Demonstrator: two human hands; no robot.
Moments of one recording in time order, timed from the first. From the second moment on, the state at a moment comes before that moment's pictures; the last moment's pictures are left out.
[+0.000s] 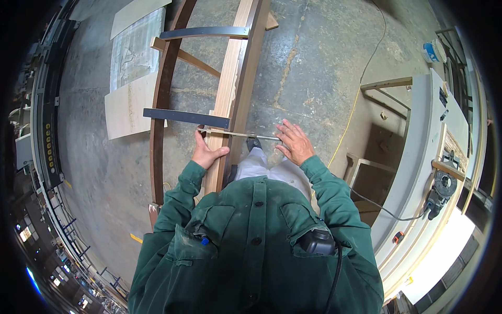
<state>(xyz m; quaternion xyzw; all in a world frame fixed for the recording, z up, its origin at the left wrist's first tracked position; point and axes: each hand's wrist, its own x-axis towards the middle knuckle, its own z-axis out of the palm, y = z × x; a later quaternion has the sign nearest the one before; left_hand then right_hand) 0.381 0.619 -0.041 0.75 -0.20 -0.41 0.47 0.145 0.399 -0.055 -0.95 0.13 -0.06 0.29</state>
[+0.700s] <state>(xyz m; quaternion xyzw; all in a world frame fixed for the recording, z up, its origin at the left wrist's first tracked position) 0.371 0.614 -0.037 0.73 -0.11 -0.46 0.50 0.137 0.408 -0.080 -0.82 0.27 -0.02 0.51</state>
